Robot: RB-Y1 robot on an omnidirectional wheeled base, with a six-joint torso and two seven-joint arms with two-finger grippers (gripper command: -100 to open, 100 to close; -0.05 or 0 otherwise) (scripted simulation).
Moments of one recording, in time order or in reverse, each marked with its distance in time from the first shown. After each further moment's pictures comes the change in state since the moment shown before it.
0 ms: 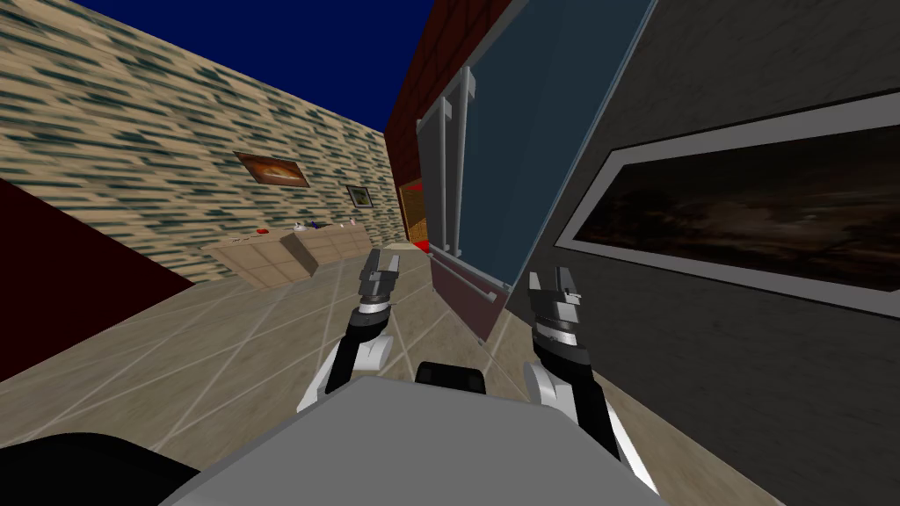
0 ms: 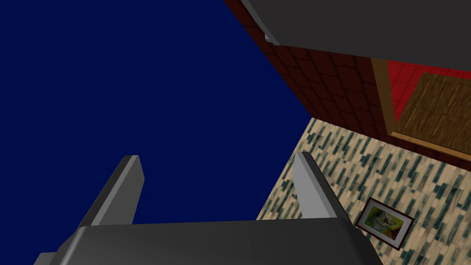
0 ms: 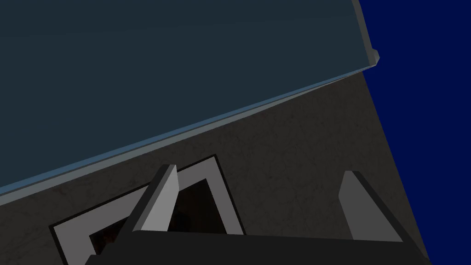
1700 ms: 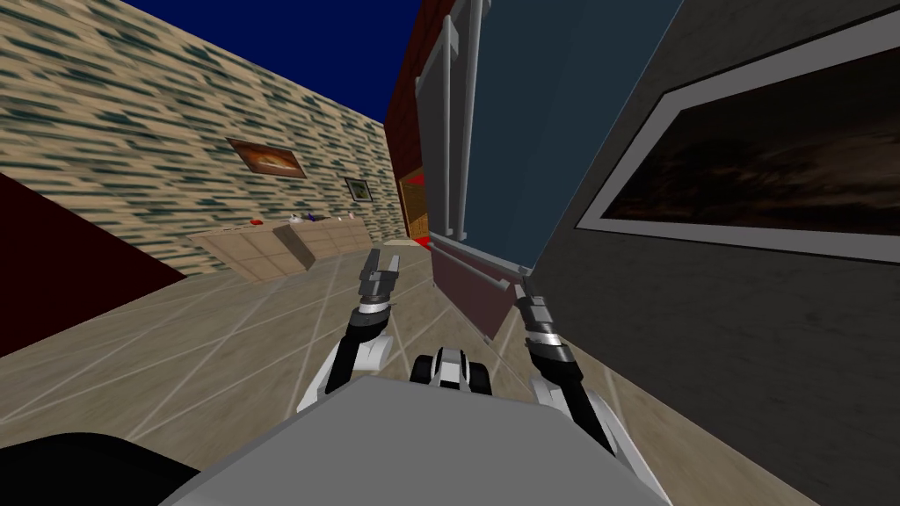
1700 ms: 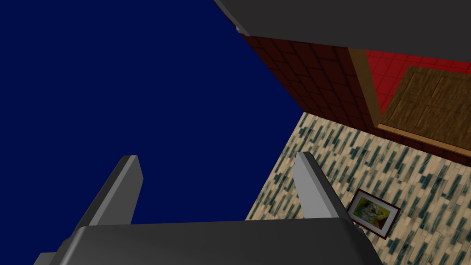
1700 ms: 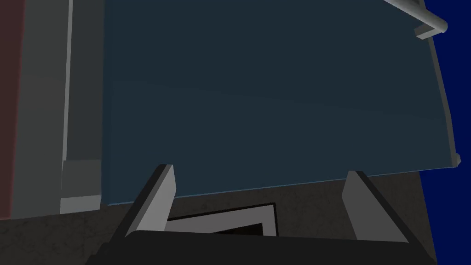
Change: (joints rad) left arm 0.000 0.000 0.000 0.000 0.000 0.000 0.000; right arm 0.047 -0.120 0.019 0.065 0.179 0.112 -0.008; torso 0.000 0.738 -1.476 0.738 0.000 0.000
